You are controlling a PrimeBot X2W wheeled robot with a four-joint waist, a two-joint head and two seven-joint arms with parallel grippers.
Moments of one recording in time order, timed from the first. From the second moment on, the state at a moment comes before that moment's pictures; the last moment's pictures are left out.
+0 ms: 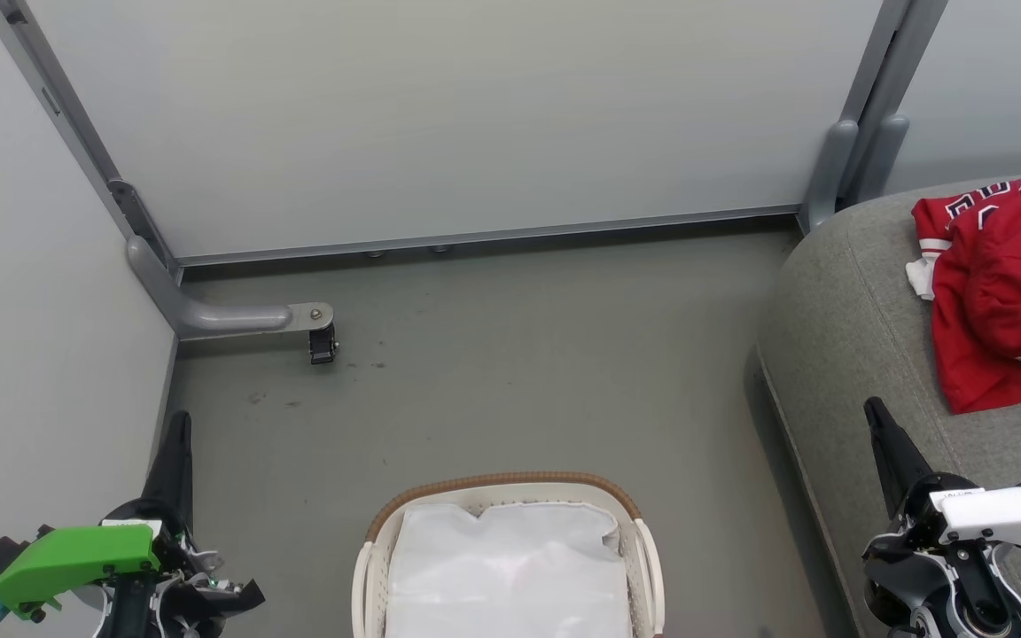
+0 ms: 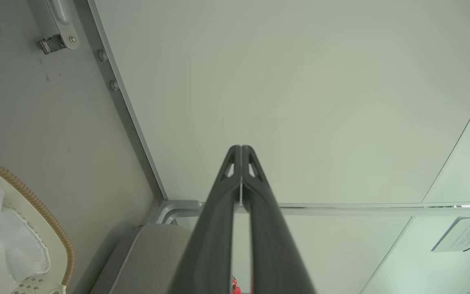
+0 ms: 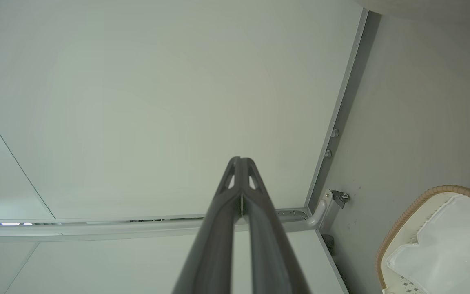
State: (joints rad) left arm -0.10 0.05 0.11 0.24 -1.61 -0.13 0.11; right arm -0.10 -0.05 -0.11 0.25 1.61 0.13 0.11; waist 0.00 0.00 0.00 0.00
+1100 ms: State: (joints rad) left arm -0.10 0.05 0.11 0.24 -1.61 -0.13 0.11; right arm -0.10 -0.05 -0.11 0.25 1.61 0.13 0.11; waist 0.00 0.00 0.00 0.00
